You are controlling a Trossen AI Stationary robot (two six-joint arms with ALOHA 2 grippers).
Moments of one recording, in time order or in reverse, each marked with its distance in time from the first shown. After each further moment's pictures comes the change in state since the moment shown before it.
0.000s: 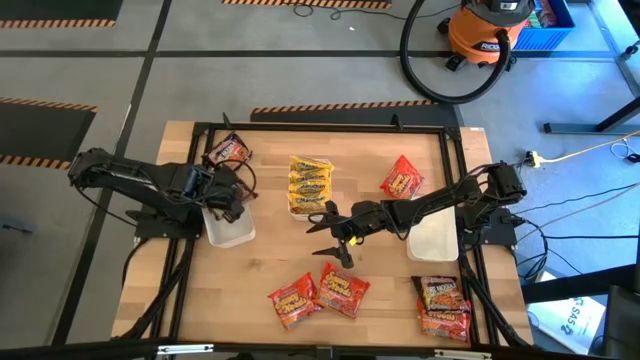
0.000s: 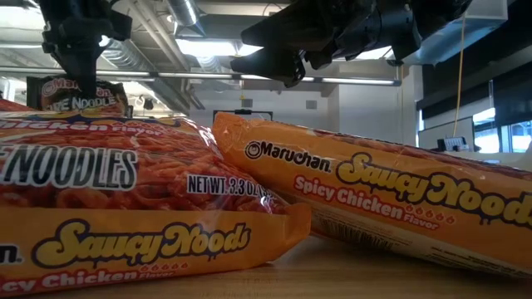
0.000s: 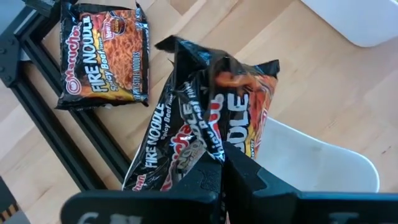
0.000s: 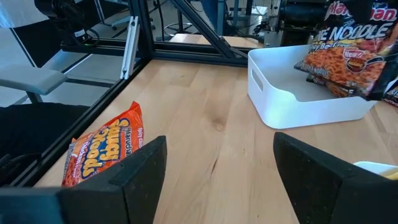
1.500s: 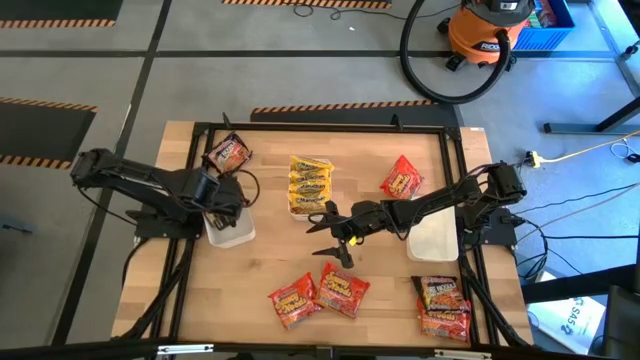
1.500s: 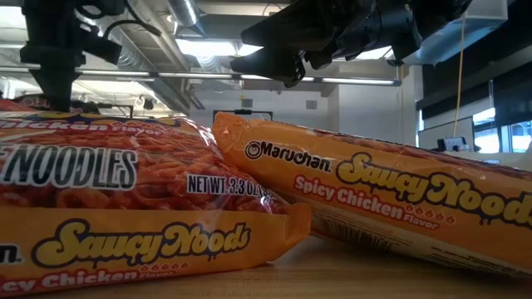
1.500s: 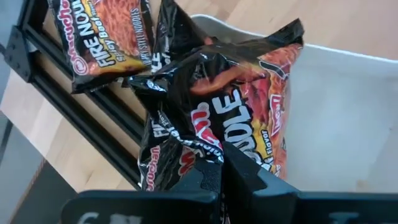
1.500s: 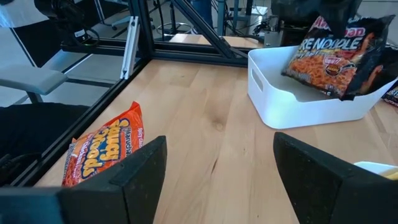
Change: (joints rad) left arm 0.000 0.046 -0.100 -0.067 0.064 0.155; right arm 0.000 0.000 0.000 0.001 0.000 0.000
